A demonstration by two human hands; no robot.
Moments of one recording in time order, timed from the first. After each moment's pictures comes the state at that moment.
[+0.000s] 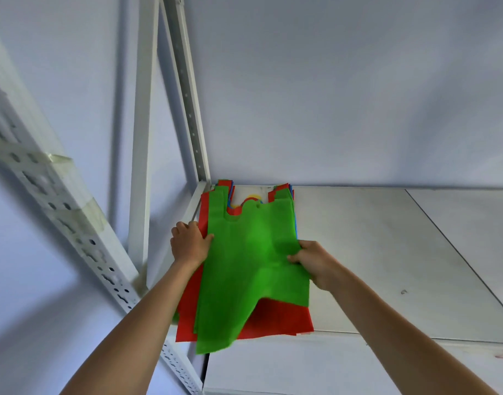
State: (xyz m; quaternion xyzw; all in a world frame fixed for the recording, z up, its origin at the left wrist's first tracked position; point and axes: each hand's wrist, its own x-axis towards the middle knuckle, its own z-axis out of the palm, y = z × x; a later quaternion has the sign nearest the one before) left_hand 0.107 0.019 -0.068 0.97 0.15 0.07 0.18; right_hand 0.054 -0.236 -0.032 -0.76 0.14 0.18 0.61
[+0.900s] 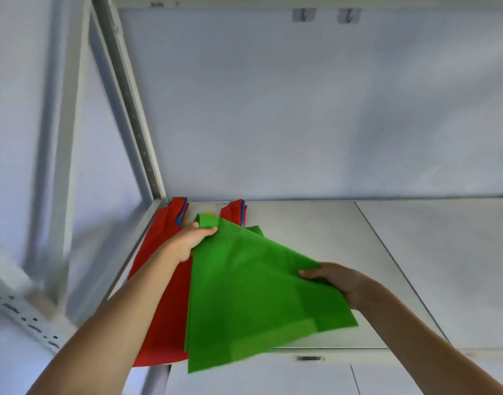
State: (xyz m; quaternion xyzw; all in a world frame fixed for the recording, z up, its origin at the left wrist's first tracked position) left_hand 0.143 -0.105 -0.021 0.75 0.13 -0.14 0.64; right_hand 0.027 -0.409 -0.014 -0.60 0.13 0.35 0.71
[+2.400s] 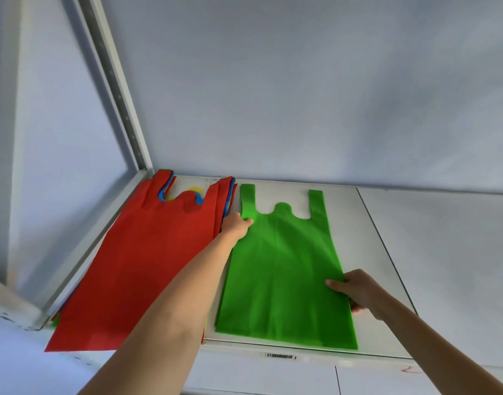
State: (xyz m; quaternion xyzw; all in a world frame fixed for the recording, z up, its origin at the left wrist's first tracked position) left_hand 0.189 -0.253 -0.088 0.90 0.14 -0.11 0.39; right_hand 0.053 -0.513 -0.084 -0.86 0.20 0.22 0.41
